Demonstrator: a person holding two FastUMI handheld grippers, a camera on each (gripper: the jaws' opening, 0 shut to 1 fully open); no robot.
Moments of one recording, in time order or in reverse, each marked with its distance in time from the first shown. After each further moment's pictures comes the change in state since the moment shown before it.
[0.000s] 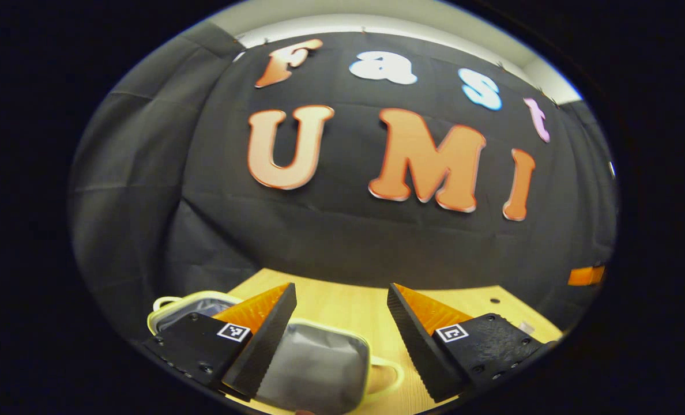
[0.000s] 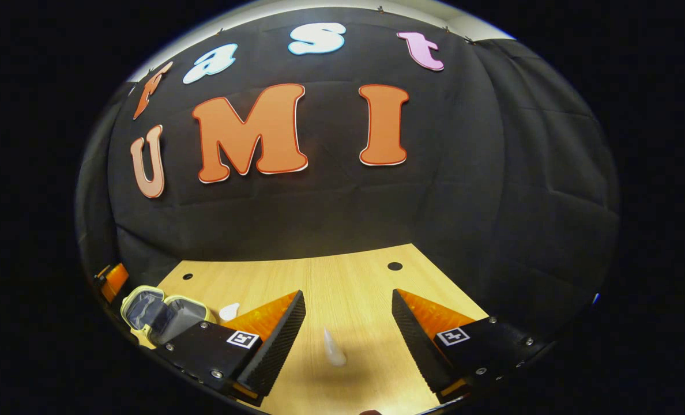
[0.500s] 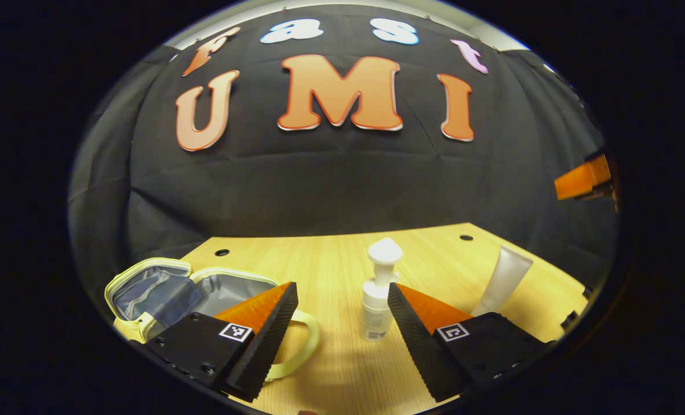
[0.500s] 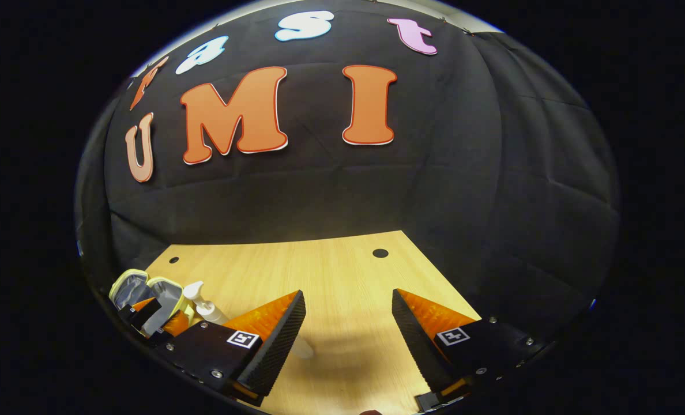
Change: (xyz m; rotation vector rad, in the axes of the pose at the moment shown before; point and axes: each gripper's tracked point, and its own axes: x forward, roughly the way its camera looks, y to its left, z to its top) left arm 0.016 -0.159 -0.147 0.143 0.146 -0.170; right arm 0.020 -0.055 -0.034 -0.024 0.066 -0.027
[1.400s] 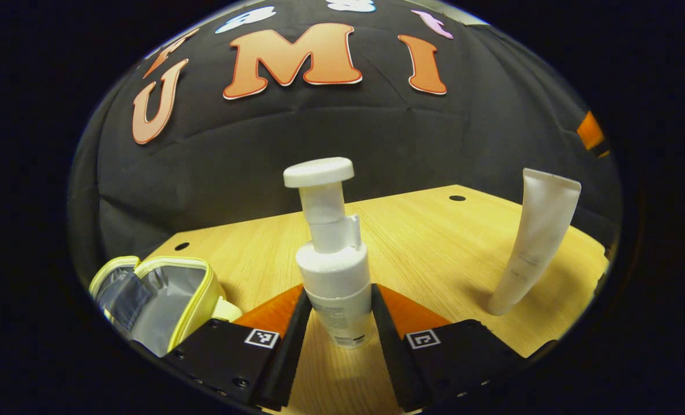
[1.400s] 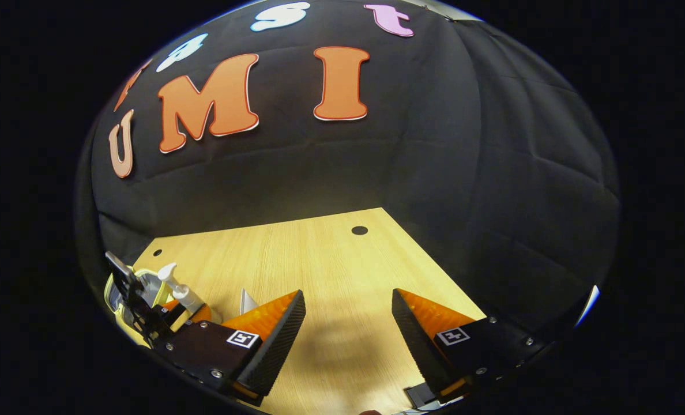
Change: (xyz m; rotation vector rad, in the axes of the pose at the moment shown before) left arm 0.086 -0.044 -0.056 0.014 0.101 -0.072; right arm 0.004 -0.025 -0.043 0.029 0.087 -0.056
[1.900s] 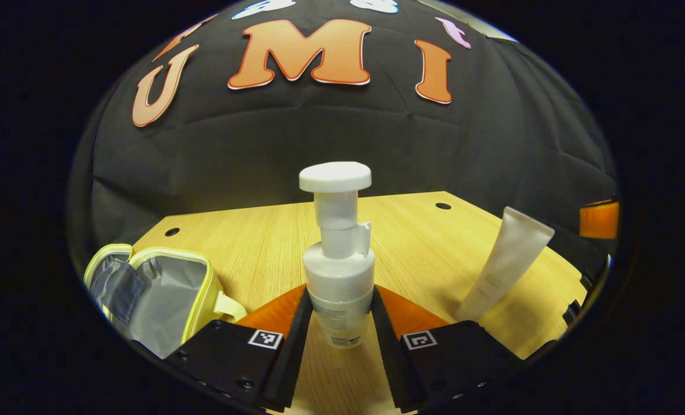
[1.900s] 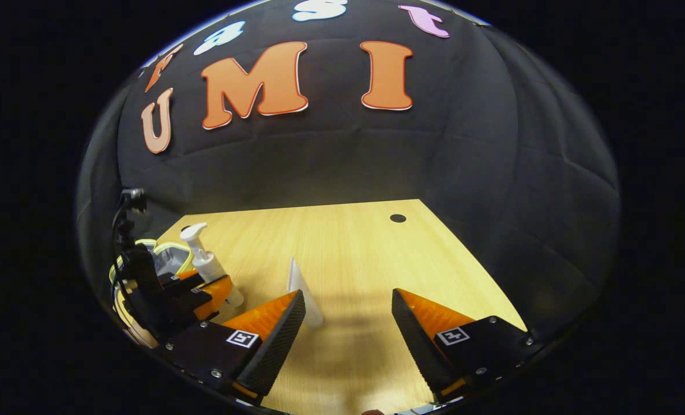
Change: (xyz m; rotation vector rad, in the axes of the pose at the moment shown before) left arm -0.040 -0.004 0.031 -0.044 0.050 -0.076; right arm -0.016 0.062 -0.041 -0.062 0.026 0.169
